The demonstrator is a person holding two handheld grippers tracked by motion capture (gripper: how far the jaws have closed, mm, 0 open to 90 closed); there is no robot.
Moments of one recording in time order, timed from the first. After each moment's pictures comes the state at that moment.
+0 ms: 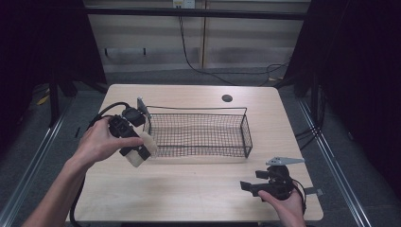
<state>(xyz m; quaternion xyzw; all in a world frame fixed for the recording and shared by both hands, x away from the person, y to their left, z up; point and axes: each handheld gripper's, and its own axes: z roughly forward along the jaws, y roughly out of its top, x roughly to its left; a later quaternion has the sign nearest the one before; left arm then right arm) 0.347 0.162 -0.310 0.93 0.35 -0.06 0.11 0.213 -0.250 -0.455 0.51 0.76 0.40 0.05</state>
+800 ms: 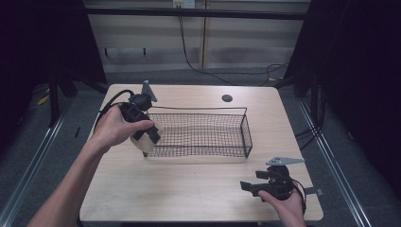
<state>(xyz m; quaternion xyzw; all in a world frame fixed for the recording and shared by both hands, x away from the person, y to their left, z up) 0.381 0.143 -0.305 0.89 0.44 -0.06 0.11 0.213 -0.250 -0.456 0.51 0.76 0.40 0.05</state>
